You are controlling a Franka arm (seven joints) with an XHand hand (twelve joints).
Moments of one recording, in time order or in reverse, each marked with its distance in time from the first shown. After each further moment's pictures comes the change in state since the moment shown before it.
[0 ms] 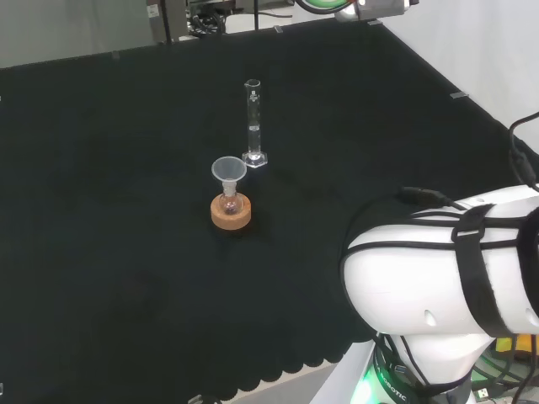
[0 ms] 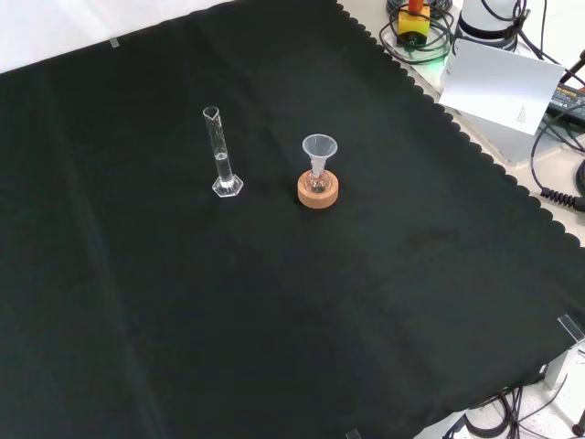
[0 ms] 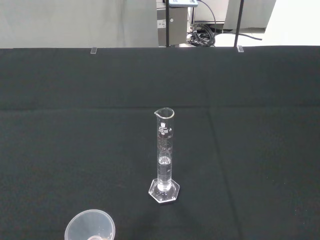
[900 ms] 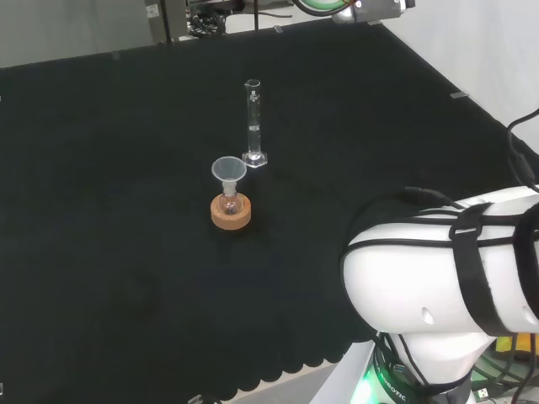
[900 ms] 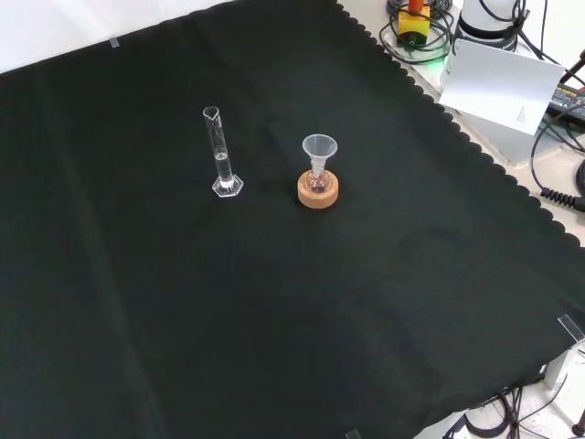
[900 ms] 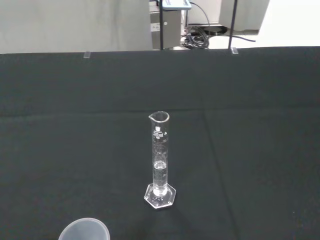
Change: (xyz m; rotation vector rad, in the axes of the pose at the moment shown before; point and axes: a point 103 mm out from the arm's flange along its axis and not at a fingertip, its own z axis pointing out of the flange) arm -0.004 0.009 0.008 -0.007 0.005 0.033
